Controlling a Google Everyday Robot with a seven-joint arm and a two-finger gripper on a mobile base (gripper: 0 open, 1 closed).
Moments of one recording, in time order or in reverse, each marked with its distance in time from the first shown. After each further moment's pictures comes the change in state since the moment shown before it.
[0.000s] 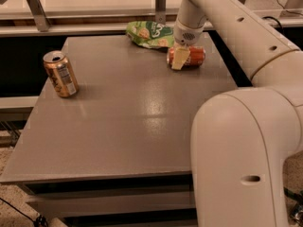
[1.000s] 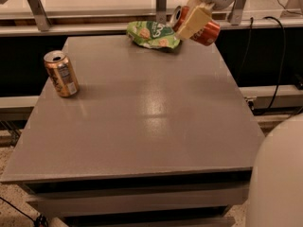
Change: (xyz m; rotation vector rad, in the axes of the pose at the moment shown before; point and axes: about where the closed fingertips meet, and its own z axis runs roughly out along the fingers) arm -0.028 0.055 -0.168 0.037 -0.402 0.043
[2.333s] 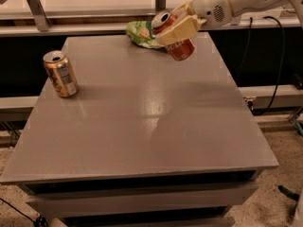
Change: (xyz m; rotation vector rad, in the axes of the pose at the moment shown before) arm -0.044 0.040 0.016 -0.135 -0.473 0.080
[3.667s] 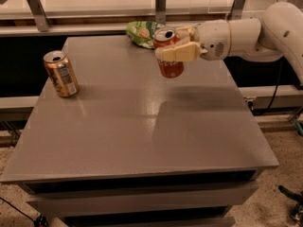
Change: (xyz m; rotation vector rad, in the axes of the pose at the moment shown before) arm 0.019 0.025 0.016 -0.046 -0.388 0.029
